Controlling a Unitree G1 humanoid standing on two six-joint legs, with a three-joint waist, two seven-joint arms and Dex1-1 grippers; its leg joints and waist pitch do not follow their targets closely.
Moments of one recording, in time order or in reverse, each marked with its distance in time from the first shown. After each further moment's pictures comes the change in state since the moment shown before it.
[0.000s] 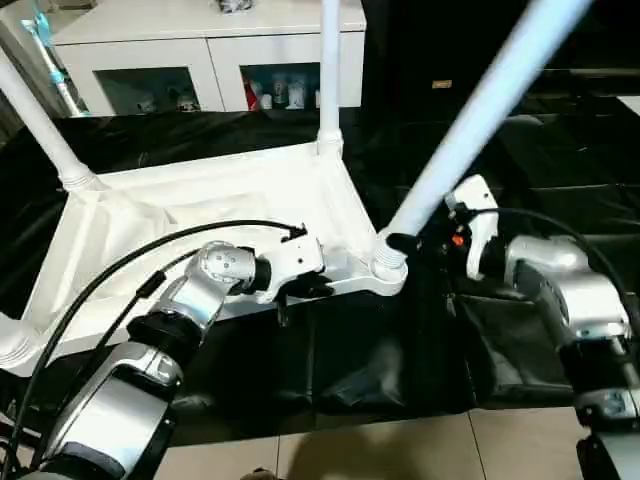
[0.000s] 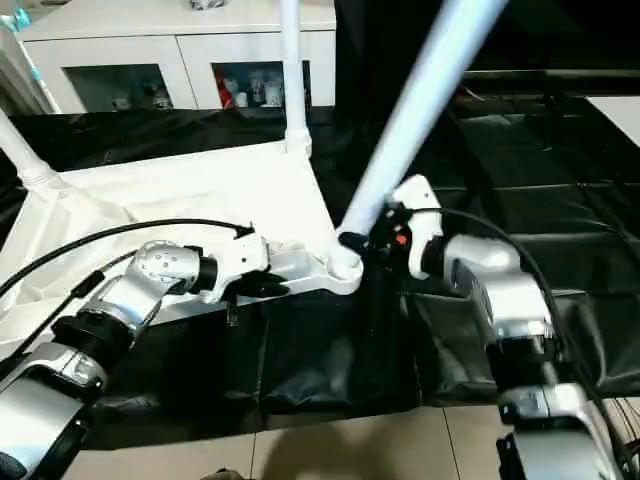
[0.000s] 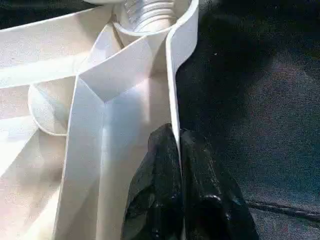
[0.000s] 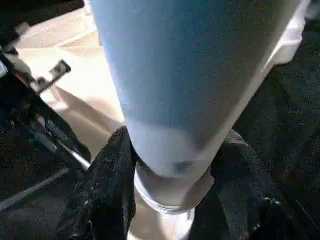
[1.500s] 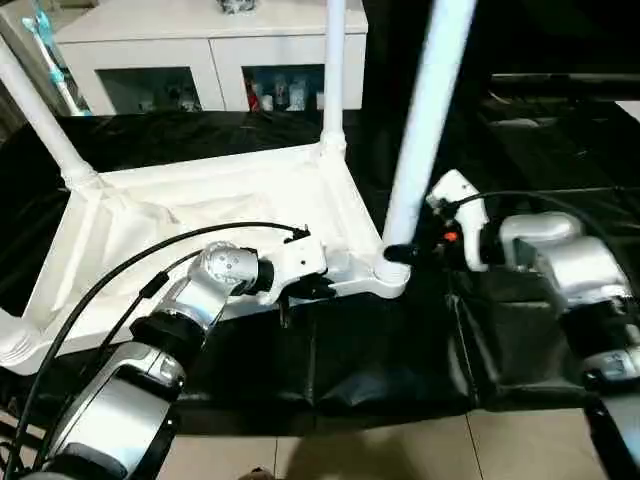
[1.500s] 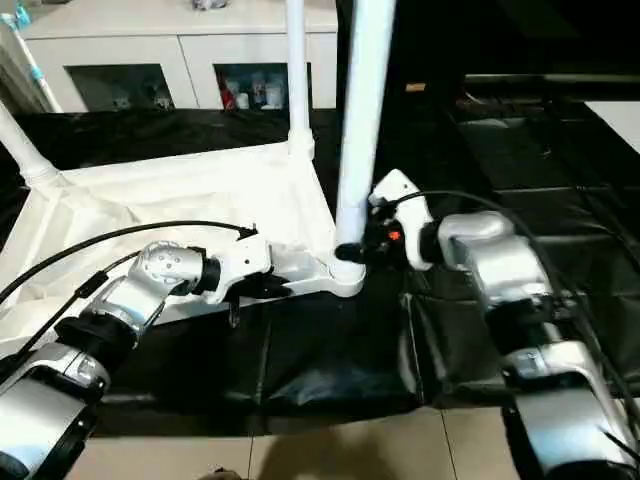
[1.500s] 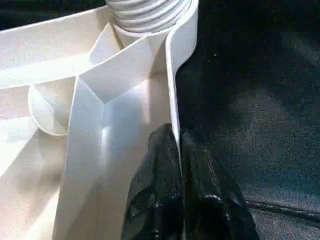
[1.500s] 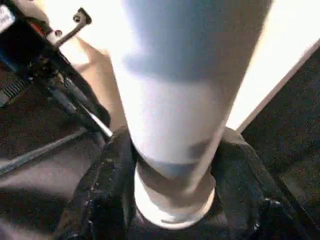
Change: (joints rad) left arm 0.001 -0.003 0.001 0.001 0.009 -0.001 -0.009; right arm -0.149 -0.029 0.132 0.162 -0.082 0.077 0.145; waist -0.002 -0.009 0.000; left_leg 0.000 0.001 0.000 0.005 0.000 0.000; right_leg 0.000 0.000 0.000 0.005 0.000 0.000
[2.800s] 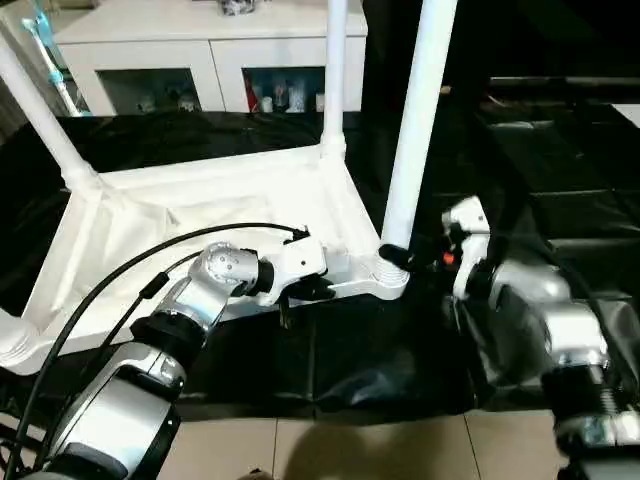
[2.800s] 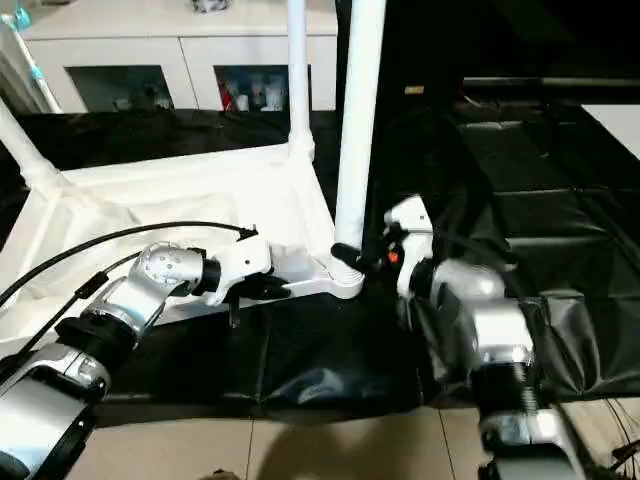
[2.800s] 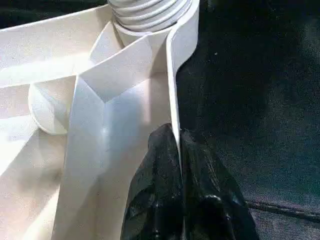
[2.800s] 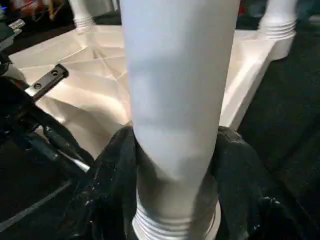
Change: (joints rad) left arm 0.000 -0.003 -0.001 0.006 0.002 0.011 0.004; right arm 0.327 0.164 -0.187 -0.194 0.088 -0.215 -0.282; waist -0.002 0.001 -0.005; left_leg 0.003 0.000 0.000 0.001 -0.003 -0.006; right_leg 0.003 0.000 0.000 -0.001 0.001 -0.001
